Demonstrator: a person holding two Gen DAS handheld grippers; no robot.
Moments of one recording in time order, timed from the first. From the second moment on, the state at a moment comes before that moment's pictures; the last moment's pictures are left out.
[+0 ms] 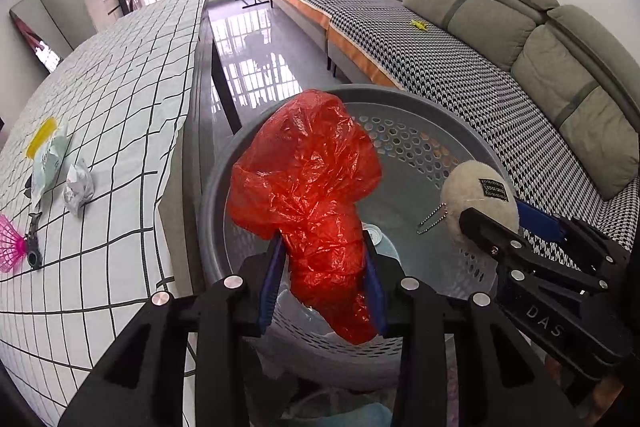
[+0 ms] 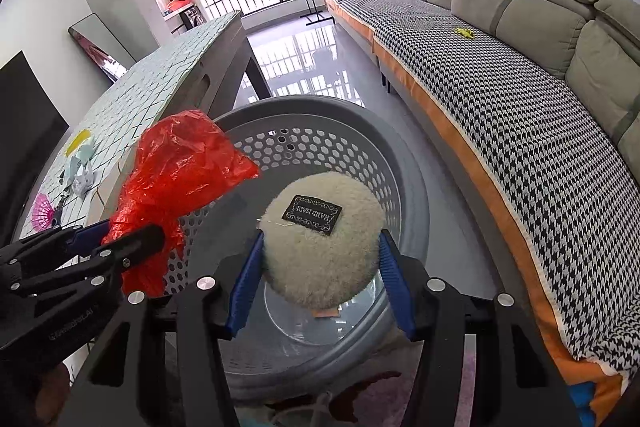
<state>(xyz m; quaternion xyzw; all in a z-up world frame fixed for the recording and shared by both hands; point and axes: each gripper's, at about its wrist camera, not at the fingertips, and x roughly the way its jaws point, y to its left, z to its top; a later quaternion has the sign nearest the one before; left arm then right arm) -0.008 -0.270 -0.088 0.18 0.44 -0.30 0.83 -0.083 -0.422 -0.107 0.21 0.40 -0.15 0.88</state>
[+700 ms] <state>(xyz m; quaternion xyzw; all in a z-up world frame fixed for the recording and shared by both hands) -0.011 -0.267 -0.080 0.17 0.43 -0.29 0.84 -0.095 -0.426 -0.099 0.22 0.37 -0.15 0.89</state>
